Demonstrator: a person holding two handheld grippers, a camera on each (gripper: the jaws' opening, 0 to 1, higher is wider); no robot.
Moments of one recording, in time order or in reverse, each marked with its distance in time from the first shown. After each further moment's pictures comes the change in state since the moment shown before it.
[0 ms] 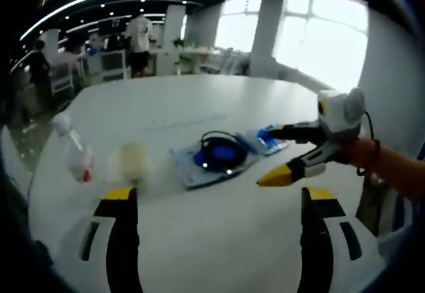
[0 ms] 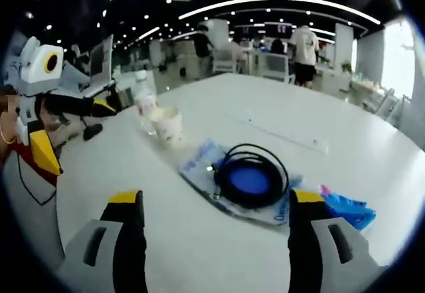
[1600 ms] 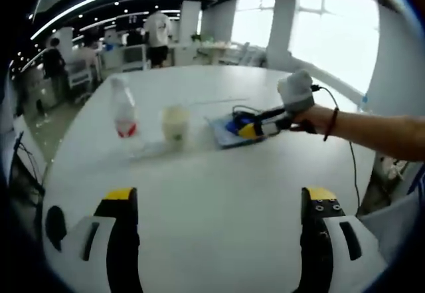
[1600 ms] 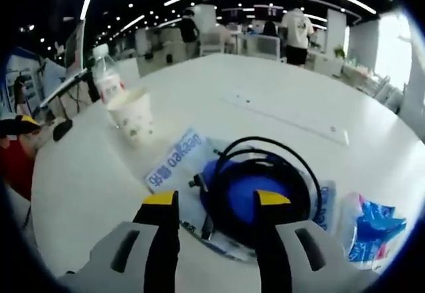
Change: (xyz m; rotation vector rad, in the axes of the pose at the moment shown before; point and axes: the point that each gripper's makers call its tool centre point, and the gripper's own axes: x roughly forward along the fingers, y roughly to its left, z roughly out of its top) left arm -0.060 0.052 -0.078 -0.020 0.043 0.115; right arm 0.099 0.003 -0.025 0.033 0.105 -0.078
